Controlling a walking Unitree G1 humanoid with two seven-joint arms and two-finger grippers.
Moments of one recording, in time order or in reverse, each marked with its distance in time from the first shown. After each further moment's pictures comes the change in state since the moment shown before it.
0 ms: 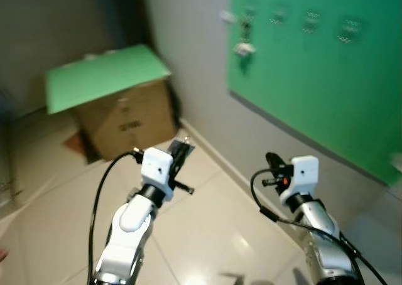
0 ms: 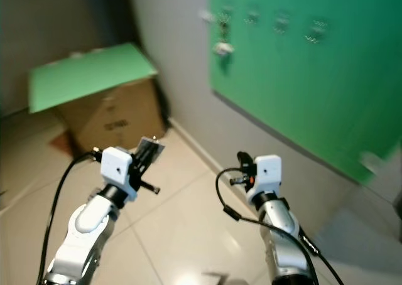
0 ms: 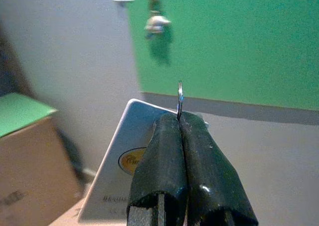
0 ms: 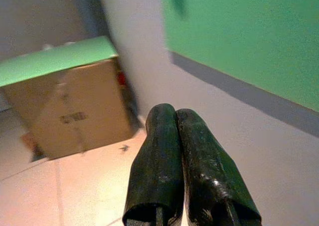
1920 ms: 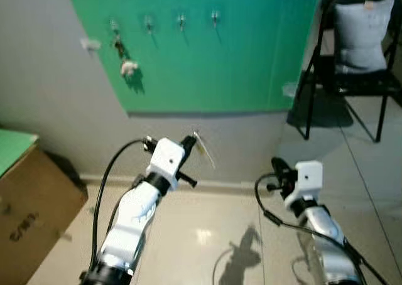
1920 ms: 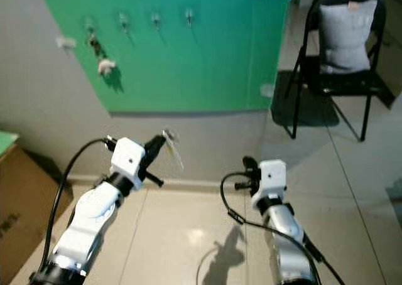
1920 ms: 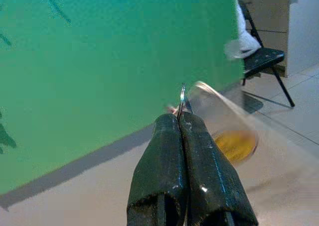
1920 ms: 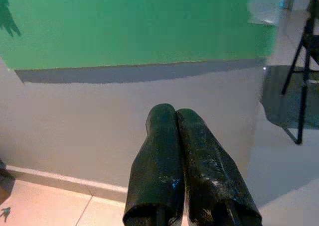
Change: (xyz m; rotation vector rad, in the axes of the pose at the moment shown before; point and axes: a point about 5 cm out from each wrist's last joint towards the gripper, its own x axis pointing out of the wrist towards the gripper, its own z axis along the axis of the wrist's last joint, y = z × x) left arm 0.020 0.004 0.006 0.144 0.014 -0.056; right arm -0.005 -0.004 -0.010 -0.014 0.025 -0.020
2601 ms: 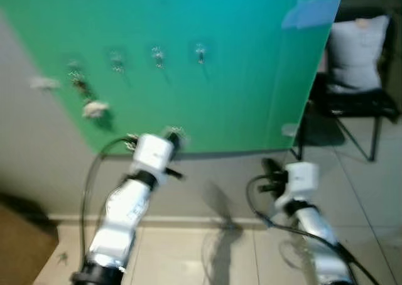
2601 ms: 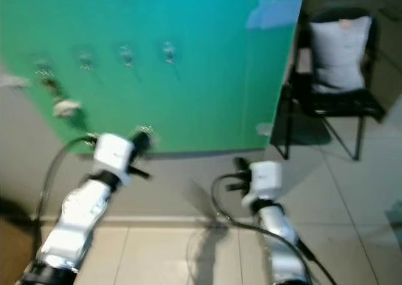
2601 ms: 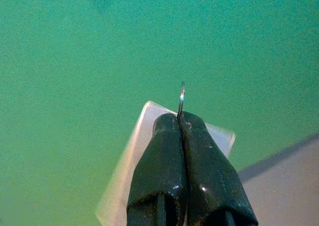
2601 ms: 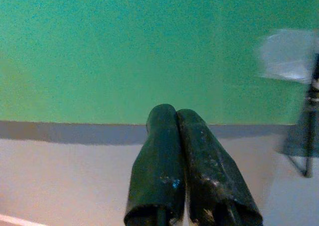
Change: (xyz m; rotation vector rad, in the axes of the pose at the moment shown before) left arm -0.005 0.025 -0.002 -0.013 0.060 0.148; right arm -0.001 0.013 -0.003 0.010 -0.002 0.039
